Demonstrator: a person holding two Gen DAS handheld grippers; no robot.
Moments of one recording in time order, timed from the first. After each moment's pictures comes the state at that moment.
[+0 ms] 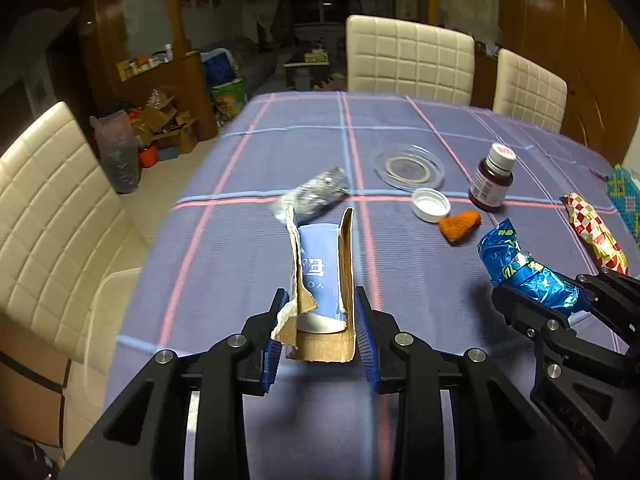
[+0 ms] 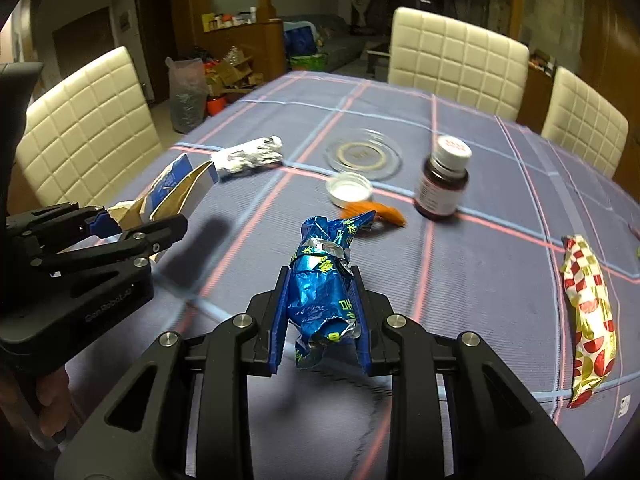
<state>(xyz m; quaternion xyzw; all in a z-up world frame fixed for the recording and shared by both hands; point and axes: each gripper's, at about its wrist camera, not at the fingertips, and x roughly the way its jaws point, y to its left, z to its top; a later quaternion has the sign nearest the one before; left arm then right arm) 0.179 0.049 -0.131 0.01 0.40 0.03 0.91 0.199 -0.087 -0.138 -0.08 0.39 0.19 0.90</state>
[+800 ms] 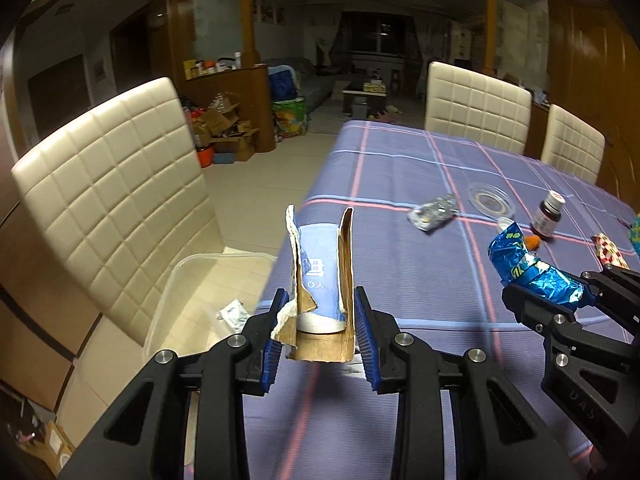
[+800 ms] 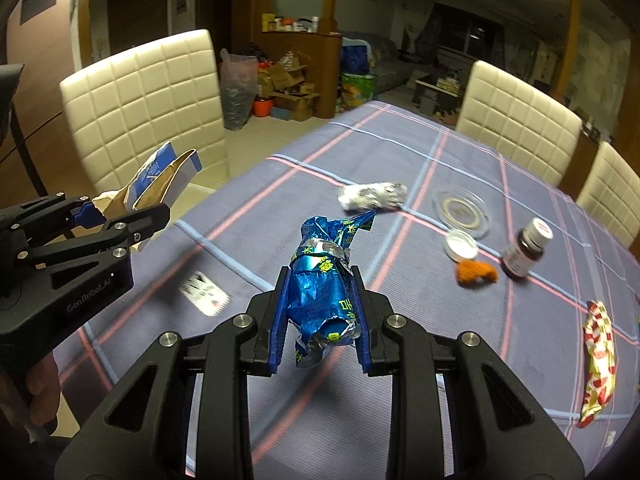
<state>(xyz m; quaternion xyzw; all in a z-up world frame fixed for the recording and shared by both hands) 0.102 0.156 -0.109 -0.03 0.35 0.12 0.93 0.149 0.018 -0.111 -0.14 0.35 0.26 0.89</state>
